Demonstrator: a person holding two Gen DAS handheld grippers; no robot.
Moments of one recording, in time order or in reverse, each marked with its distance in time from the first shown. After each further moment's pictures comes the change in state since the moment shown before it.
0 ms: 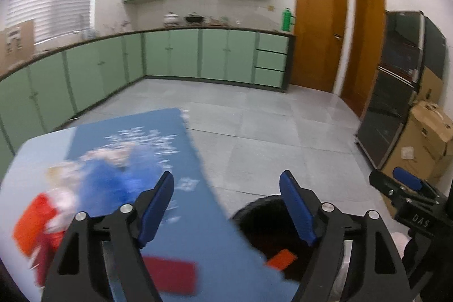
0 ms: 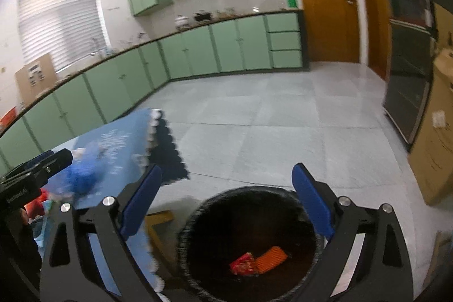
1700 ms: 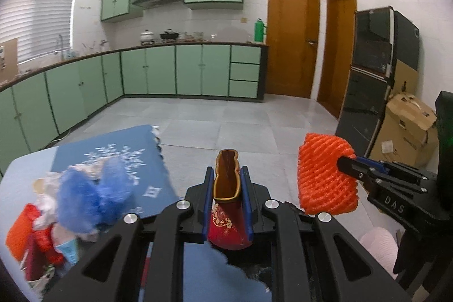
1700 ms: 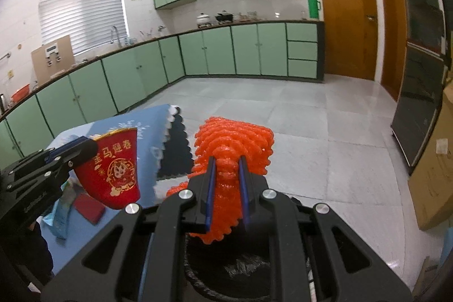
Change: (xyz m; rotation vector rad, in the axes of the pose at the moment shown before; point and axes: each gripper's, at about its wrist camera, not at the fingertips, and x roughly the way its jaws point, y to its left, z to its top) left arm -0.005 -0.052 -0.007 0.096 -0.069 -0.135; right arm -0.027 -0.011 0.004 -0.104 0.009 0.019
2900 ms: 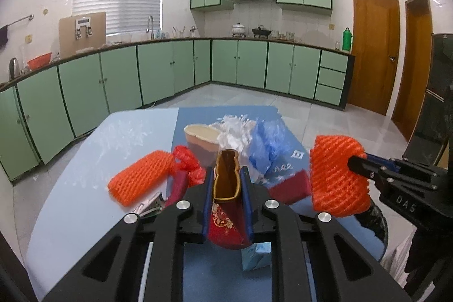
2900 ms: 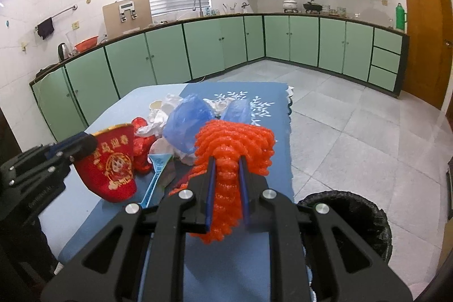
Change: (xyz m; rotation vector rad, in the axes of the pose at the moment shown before) left arm -0.126 0.139 -0.060 -0.193 0.001 0.409; right arm 0.016 0.179 -0.006 -0.236 0.087 0.340
